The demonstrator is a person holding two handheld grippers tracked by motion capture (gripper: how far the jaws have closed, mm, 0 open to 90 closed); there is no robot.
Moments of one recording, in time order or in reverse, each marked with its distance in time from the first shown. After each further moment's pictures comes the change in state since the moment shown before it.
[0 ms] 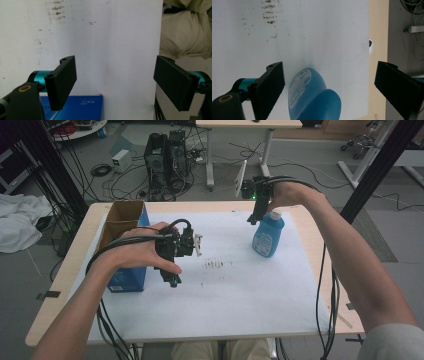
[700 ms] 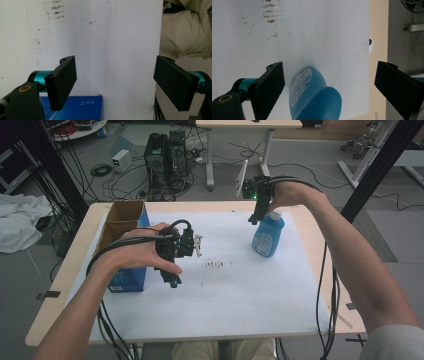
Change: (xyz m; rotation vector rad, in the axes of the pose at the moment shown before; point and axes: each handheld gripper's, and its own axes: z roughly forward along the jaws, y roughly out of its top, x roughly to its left) left arm -0.002 -0.002 0.003 -0.002 0.001 -0.004; right arm 0.001 0.002 0.001 0.008 0.000 -0.002
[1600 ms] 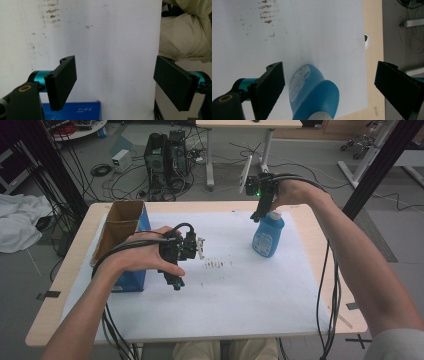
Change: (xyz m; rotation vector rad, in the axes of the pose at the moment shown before) left arm 0.001 0.005 0.013 -0.021 -0.021 -0.008; right arm 0.000 -0.007 -0.012 -0.001 -0.031 0.054
